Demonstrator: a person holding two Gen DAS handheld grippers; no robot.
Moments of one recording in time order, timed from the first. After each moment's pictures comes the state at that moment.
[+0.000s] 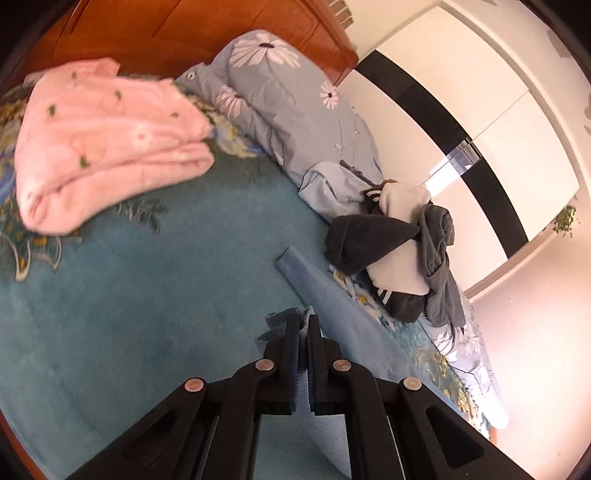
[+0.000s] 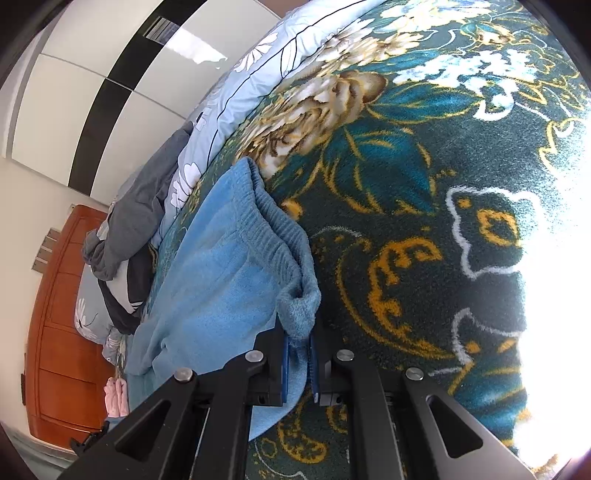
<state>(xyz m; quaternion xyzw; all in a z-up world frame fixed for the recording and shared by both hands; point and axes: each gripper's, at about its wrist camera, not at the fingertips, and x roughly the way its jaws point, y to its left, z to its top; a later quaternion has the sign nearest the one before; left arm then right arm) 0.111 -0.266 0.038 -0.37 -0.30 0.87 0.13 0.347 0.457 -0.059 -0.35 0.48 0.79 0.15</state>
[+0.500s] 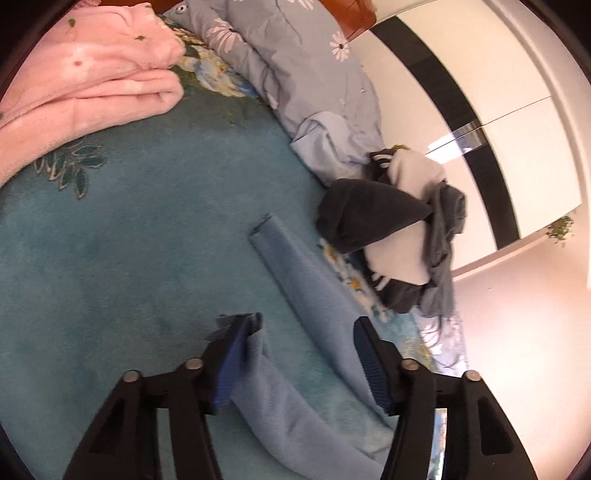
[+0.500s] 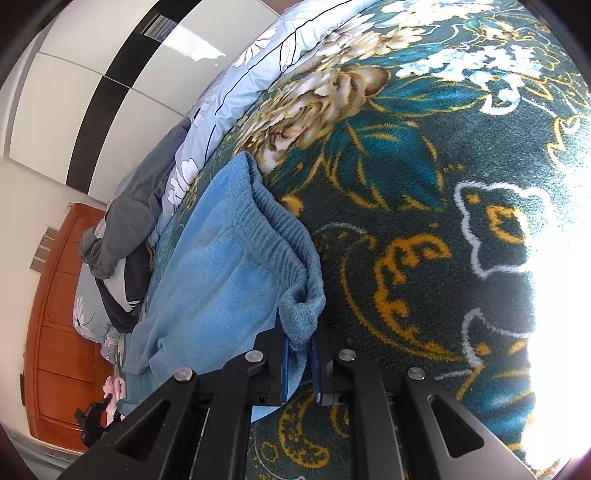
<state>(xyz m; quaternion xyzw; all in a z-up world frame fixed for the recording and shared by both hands) 0.046 -0.245 -0.006 -0.43 -0.37 0.80 0.19 0.342 0.454 -0.060 -0.36 0.47 0.79 0.15</state>
